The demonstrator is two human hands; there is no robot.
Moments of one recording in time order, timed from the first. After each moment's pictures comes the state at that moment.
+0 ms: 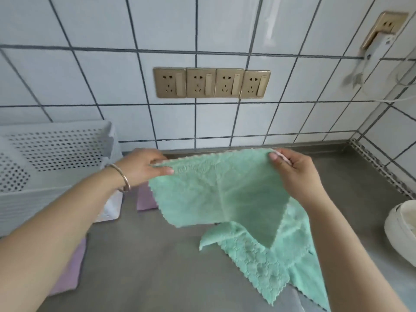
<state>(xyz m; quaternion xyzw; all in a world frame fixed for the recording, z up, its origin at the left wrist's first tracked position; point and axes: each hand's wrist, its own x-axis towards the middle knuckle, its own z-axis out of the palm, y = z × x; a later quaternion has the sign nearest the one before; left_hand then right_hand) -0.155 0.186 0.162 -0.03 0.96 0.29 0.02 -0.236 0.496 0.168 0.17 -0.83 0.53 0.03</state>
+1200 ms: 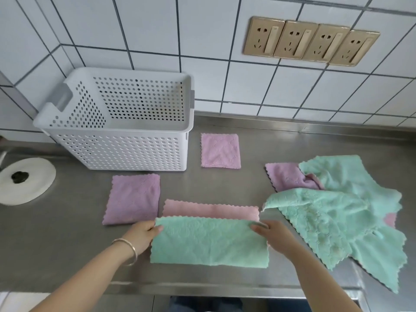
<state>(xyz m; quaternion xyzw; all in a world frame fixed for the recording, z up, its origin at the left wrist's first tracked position) 0.099 0.103 -0.032 -0.35 0.80 0.45 0.18 -0.082 0.396 -0.021 0.09 -0.88 0.30 -0.37</state>
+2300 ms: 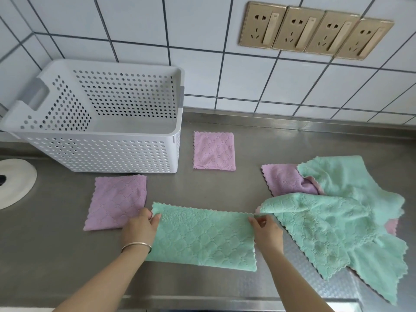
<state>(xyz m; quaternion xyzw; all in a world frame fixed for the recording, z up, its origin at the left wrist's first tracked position) 0.049 0.121 -0.071 -0.47 0.86 0.20 0.05 -0.096 0.376 -0.052 -0.08 -0.91 0.34 -0.22</state>
